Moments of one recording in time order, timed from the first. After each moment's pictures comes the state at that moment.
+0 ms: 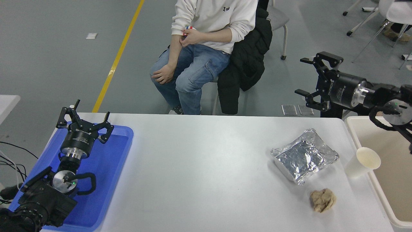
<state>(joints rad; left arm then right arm) -0.63 0.20 -0.89 -0.20 -0.21 -0.79 -0.32 1.23 -0.67 -0.11 0.76 -0.02 0.58 0.00</state>
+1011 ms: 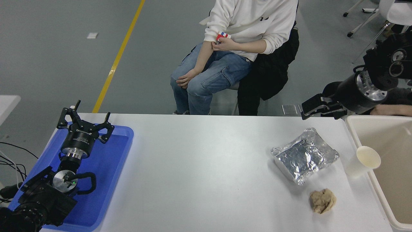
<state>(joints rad) -0.63 0.19 -0.89 -0.20 -0.21 -0.79 -0.32 2.13 -0.55 -1.15 1.43 -0.48 0.62 0.01</state>
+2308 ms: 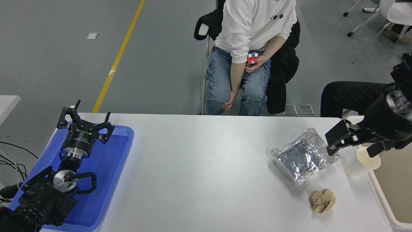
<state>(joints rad) -0.63 0.19 -0.89 -0.20 -0.21 -0.79 -0.32 2.32 -0.53 -1.44 1.65 -0.34 0.66 0.01</state>
